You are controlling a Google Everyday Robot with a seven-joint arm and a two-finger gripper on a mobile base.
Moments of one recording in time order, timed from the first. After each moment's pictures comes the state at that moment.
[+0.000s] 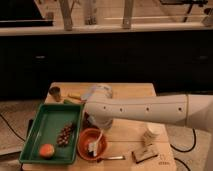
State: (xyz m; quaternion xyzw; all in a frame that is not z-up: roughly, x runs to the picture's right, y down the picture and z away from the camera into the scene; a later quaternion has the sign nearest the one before) arm 0.012 0.207 0.716 -0.31 -0.12 -0.42 0.84
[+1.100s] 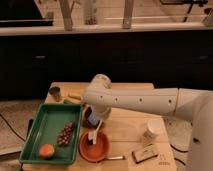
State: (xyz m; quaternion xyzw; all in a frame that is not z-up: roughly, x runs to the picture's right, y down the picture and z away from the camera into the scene) arm -0.014 0.166 0.747 -0.29 -0.12 -0.44 0.84
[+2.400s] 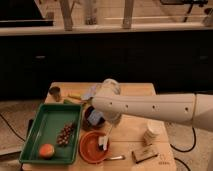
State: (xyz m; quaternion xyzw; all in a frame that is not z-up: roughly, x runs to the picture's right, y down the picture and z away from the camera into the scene) arm 0.045 0.174 0.731 -0.31 -0.08 -0.44 0.84
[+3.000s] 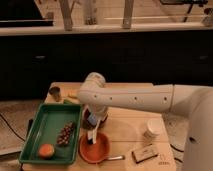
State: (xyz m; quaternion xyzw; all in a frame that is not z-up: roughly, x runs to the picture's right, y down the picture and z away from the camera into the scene) arm -0.034 0.154 0.736 -0.28 -0.11 -0.49 0.82
